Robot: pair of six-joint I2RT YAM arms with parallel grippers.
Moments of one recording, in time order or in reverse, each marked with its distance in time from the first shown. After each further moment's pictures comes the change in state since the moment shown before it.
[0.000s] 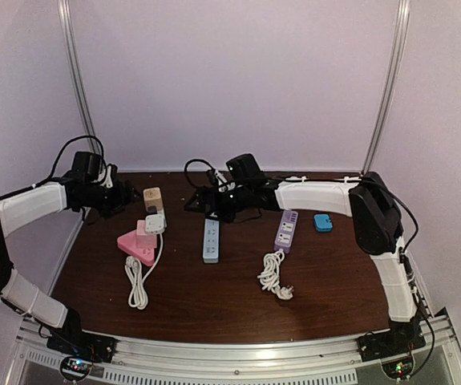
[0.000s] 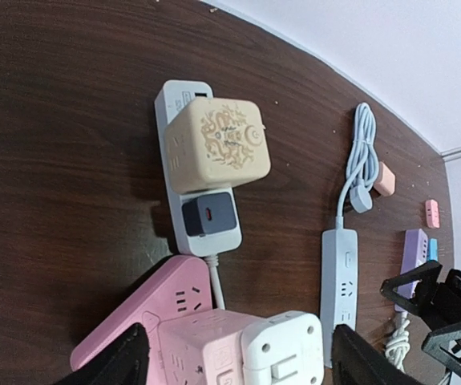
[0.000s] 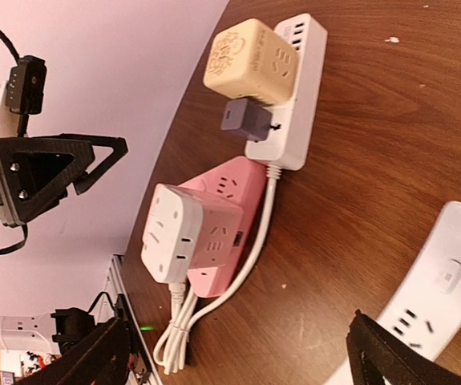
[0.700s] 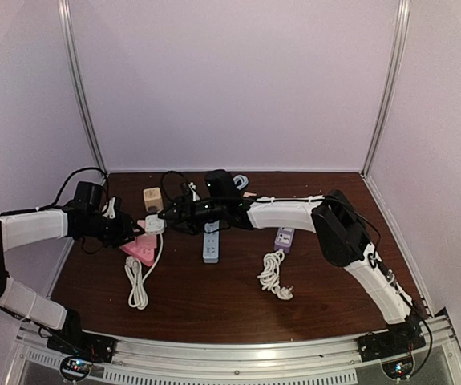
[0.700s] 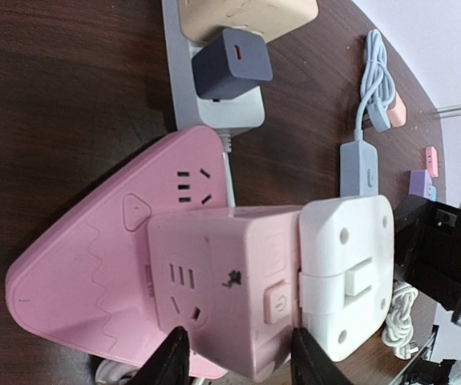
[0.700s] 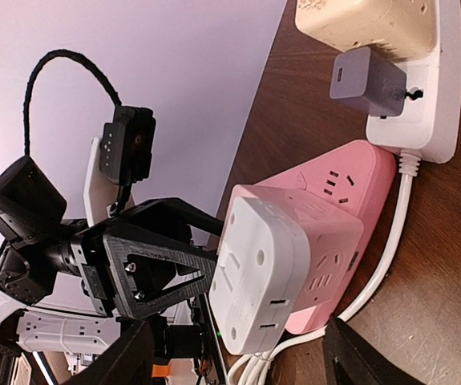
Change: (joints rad) left arm -0.013 -0.083 -0.283 0.090 0.117 -0.038; right arm 0.080 0.298 0.256 0.294 -0.209 0.319
